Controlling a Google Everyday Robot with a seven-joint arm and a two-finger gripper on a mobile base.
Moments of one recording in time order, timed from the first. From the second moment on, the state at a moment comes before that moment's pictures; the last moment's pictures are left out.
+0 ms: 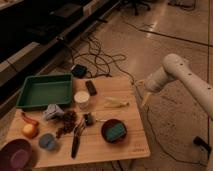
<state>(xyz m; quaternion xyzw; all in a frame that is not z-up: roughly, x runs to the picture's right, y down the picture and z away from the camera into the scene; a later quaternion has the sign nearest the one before) 0.199 0.036 0.798 -0.30 -0.25 0.05 0.92</state>
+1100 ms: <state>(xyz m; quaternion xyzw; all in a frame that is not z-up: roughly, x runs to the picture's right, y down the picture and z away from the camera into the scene) 0.200 0.036 0.798 -0.30 -0.24 0.05 0.92</state>
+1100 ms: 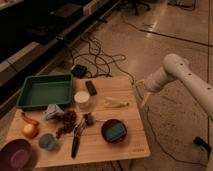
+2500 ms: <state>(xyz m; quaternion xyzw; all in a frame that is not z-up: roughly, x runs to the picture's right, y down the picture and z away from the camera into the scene) 0.110 0.033 0.883 -0.27 -0.11 -0.10 0.95</state>
